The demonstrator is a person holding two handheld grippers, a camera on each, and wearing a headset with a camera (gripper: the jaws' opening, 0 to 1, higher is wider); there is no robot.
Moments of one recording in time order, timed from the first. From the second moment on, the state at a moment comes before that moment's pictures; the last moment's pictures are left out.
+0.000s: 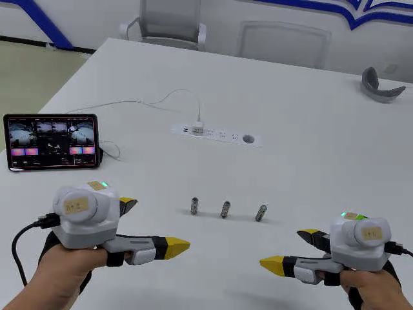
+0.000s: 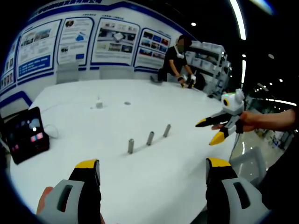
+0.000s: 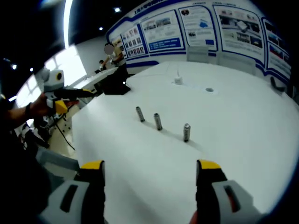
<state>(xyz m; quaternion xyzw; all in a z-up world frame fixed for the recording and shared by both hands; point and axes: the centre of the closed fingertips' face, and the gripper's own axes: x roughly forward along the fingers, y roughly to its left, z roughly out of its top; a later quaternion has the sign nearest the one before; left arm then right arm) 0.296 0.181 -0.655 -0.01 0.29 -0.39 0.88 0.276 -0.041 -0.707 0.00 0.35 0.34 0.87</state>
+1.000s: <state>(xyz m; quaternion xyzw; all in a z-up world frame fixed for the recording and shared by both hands) 0.298 0.184 -0.671 -0.01 0.30 -0.40 0.87 0.271 -0.035 -0.693 0.03 0.33 0.33 0.89</state>
